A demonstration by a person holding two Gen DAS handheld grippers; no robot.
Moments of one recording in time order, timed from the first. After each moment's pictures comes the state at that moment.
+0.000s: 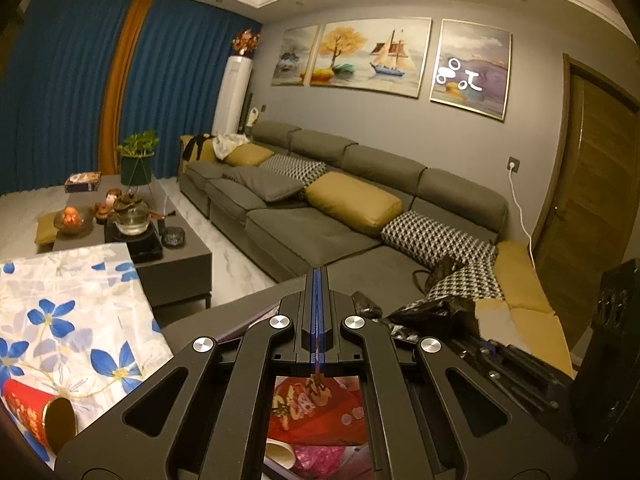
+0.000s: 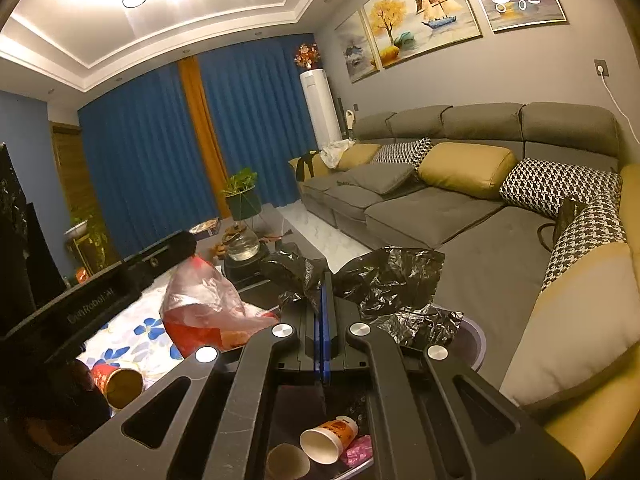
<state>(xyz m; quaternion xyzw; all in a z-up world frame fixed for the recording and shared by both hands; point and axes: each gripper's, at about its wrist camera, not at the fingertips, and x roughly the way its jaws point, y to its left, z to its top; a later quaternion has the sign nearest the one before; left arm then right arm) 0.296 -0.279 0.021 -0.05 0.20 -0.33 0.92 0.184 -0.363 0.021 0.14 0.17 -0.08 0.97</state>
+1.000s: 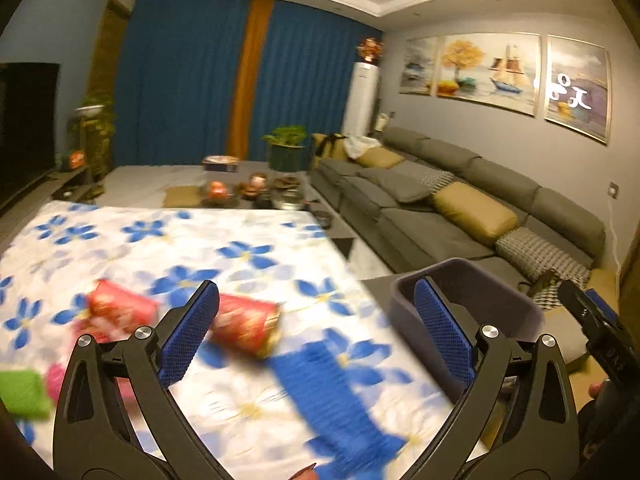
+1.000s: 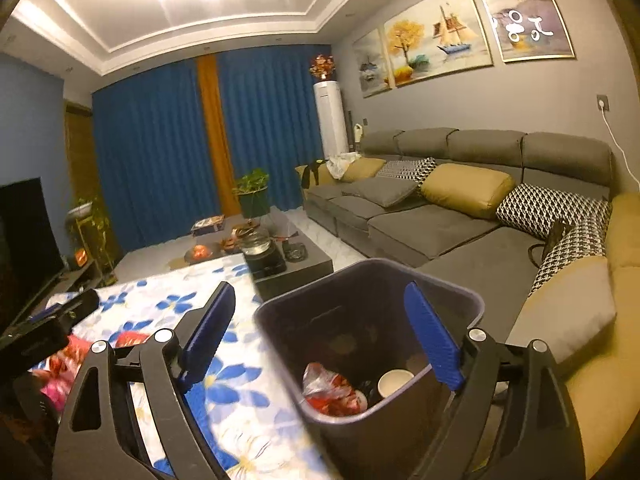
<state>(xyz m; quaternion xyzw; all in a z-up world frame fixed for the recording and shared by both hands) 0.198 -0.085 0.016 -0.07 0.21 -0.09 0.97 0.119 -0.284 0.025 0.08 0.15 -0.07 0.98</state>
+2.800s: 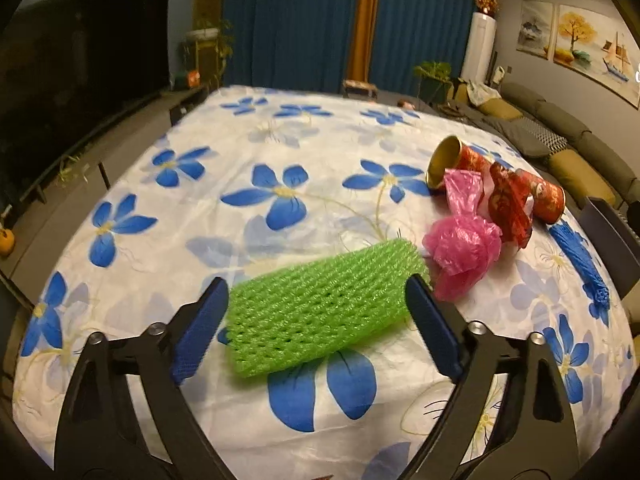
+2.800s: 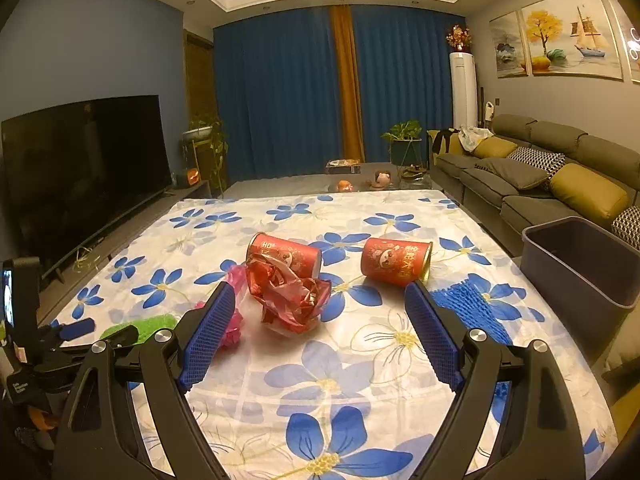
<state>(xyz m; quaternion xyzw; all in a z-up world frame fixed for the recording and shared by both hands) 0.130 0.212 -0.093 -0.08 0.36 0.07 0.93 0.118 -0.010 -0.023 0.01 0.22 0.13 0.97</state>
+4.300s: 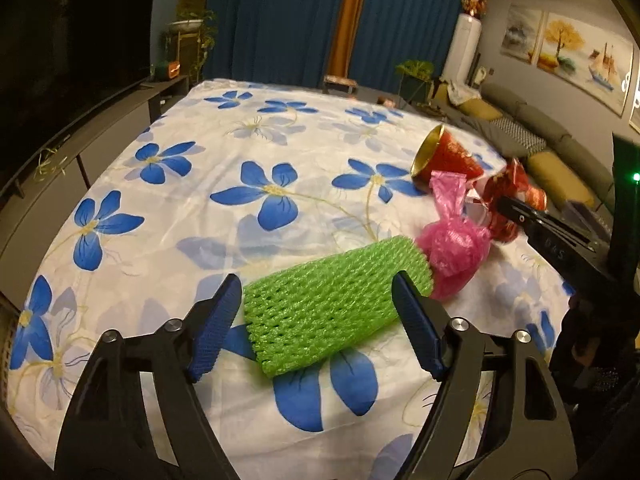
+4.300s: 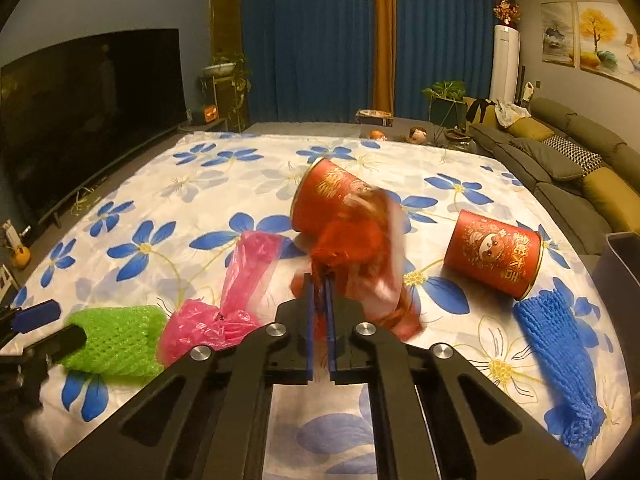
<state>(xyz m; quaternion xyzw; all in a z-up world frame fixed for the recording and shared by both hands) 0.131 0.229 -0.092 -0.10 0.35 0.03 0.93 0.205 0.054 -0.072 -0.04 0.30 0.17 0.94</state>
